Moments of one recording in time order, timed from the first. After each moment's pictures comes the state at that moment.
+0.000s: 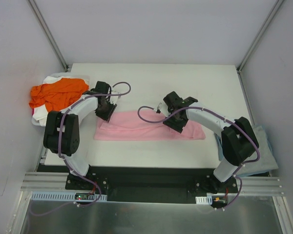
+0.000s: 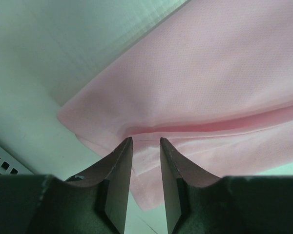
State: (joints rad) left arm -0.19 1.71 1.14 -0.69 0.10 0.29; right arm 0.66 1.68 1.21 -0.85 0.20 -0.46
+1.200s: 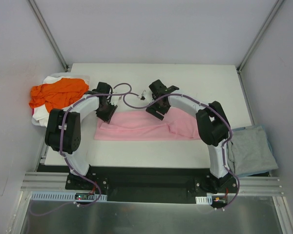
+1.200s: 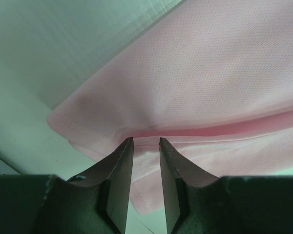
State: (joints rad) left arm -0.20 1.73 1.14 -0.69 0.09 0.29; right arm 0.66 2.08 1.64 -0.75 0.08 -0.47
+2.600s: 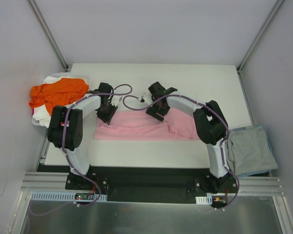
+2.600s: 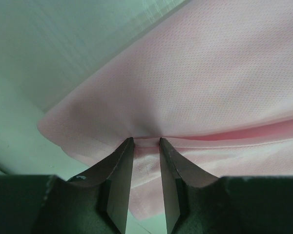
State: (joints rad) left arm -0.20 1.79 1.15 -0.70 0.08 0.27; right arm 0.66 2.11 1.62 -0.72 0.09 -0.50
